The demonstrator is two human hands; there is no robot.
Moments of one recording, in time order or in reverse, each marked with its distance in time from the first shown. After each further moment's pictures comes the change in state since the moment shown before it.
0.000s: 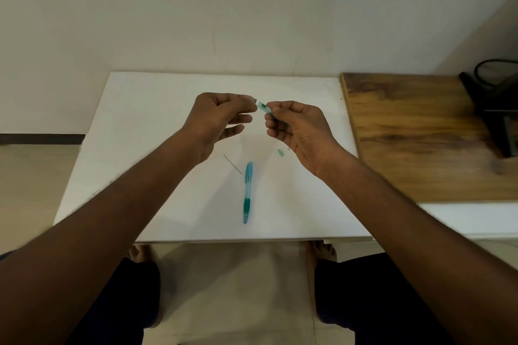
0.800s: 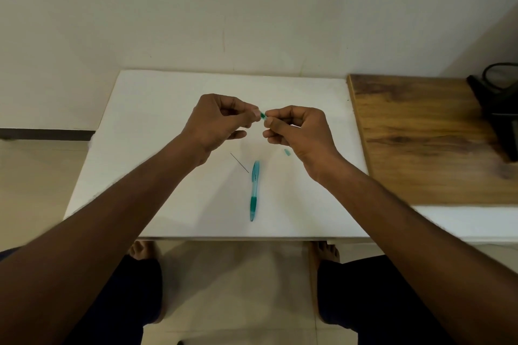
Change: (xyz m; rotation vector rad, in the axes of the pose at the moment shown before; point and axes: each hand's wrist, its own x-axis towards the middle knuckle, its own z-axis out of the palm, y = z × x) left_hand -0.007 -0.009 -0.016 0.164 -0.033 0.117; right_hand -0.008 0.013 0.007 -0.330 0.018 -0.184
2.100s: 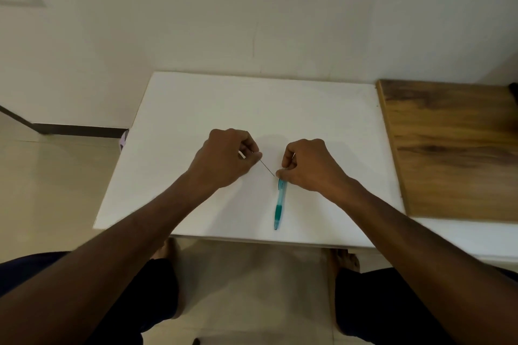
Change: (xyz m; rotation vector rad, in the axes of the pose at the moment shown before) left_hand -0.037 -0.039 -0.027 0.757 0.068 0.097; right_hand -0.001 0.027 0.028 -0.926 -0.277 -0.030
